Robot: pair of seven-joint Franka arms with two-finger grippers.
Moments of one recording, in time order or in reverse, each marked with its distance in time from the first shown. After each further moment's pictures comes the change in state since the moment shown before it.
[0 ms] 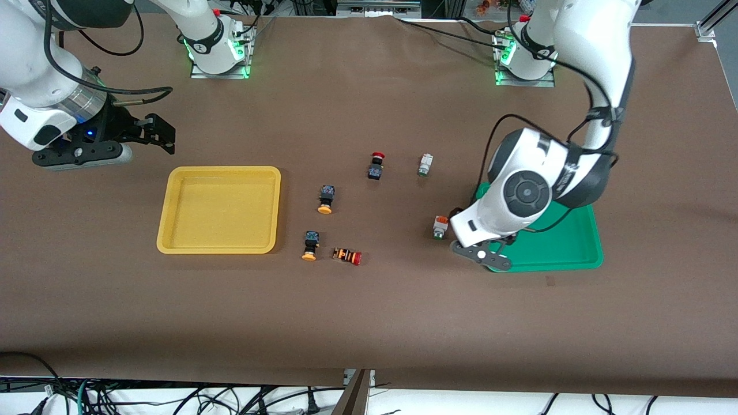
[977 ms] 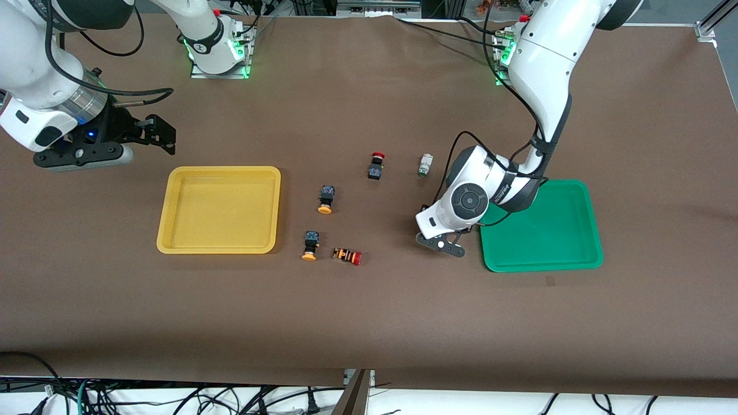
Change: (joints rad) left arm -0.073 0.104 0.000 -0.171 -0.033 0.224 -0.051; right arm 0.000 0.006 0.000 0.000 0.000 0.000 -0.001
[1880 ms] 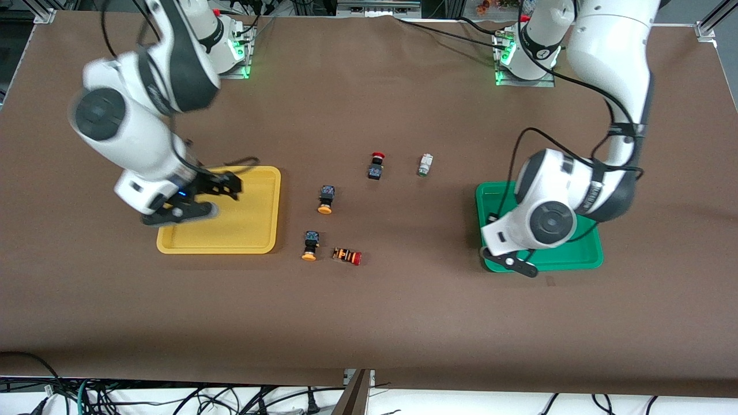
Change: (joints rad) left arm 0.197 -0.094 0.041 0.140 0.139 -0.378 0.267; right arm 0.127 0.299 0.011 -0.005 0.040 0.337 0.120
